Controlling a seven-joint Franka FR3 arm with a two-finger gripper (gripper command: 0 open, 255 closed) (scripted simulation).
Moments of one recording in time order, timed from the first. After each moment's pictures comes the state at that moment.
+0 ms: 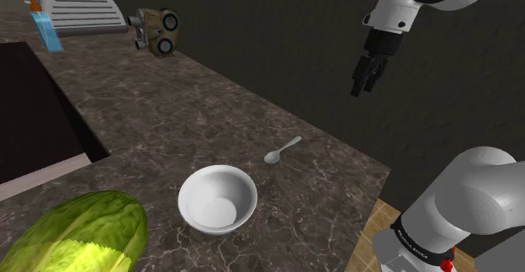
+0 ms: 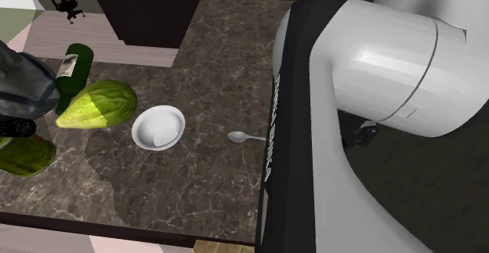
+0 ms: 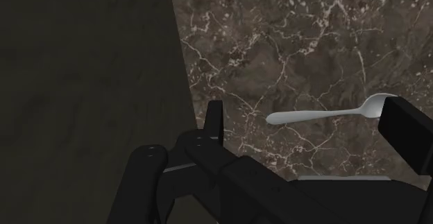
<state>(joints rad) 0.00 -0.74 -0.05 -2.41 0.05 1.60 -0.14</state>
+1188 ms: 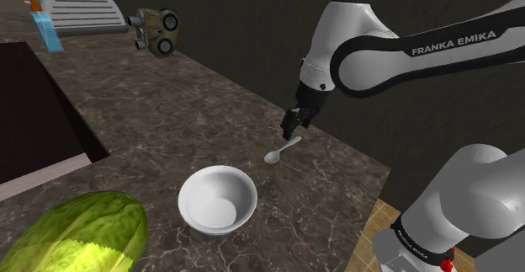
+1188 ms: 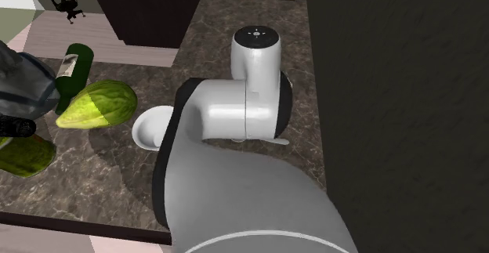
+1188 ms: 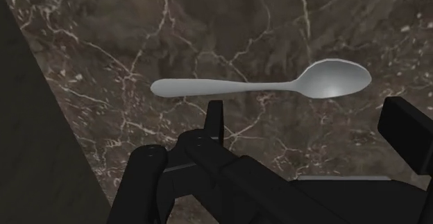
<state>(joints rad) 0.11 -0.52 0.28 -2.61 0.15 2.19 0.14</state>
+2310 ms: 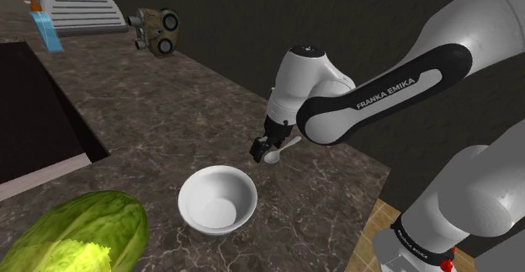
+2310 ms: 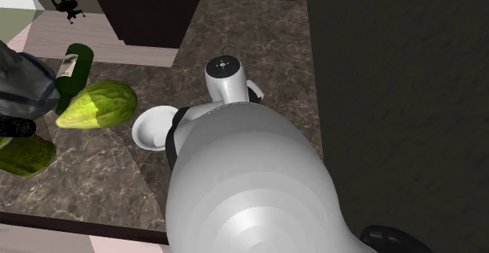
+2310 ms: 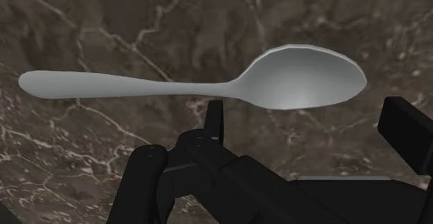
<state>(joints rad) 0.06 -0.21 0.46 -2.60 0.00 2.55 0.36</state>
